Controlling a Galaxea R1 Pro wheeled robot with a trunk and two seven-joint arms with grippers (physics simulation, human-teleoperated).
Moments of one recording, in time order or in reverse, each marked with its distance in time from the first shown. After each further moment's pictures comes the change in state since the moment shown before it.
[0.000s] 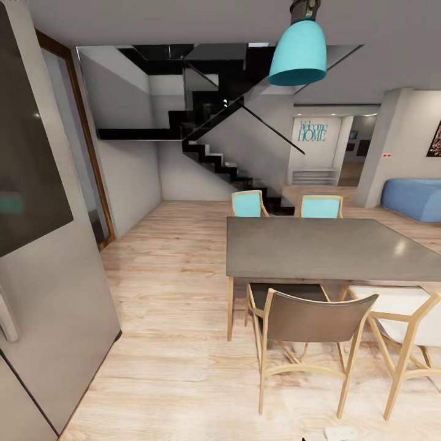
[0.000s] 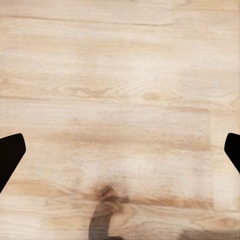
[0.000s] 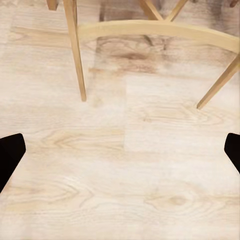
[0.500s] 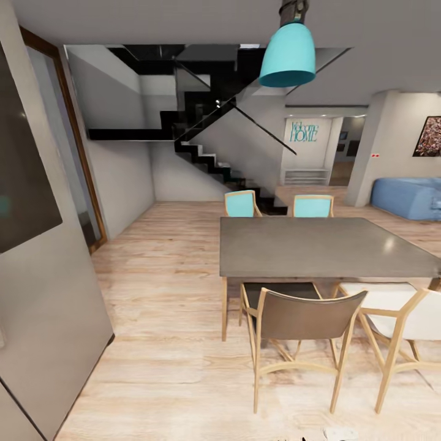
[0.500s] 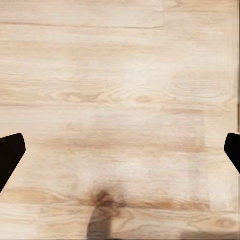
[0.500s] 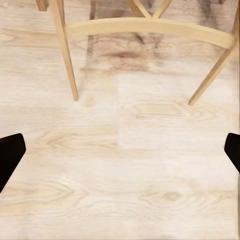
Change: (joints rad) left arm 0.000 0.000 0.001 0.001 0.000 -0.005 0.000; right arm 0.001 0.000 0.000 0.000 0.000 -0.004 -0.001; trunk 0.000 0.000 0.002
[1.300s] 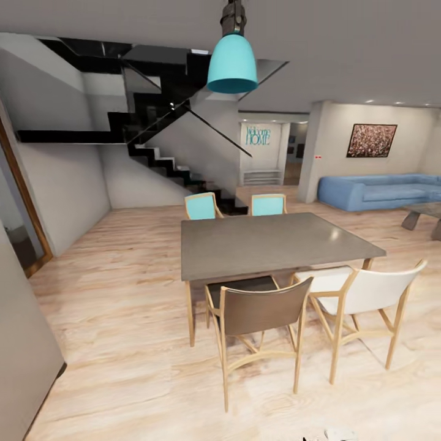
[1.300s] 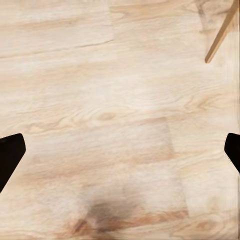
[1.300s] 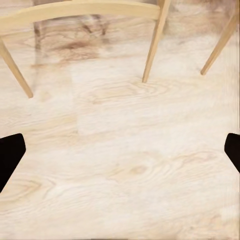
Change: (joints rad) left arm 0.000 0.000 0.000 0.000 0.000 0.000 0.000; right arm 0.000 -0.003 -0.001 0.000 0.001 0.000 0.001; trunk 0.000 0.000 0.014
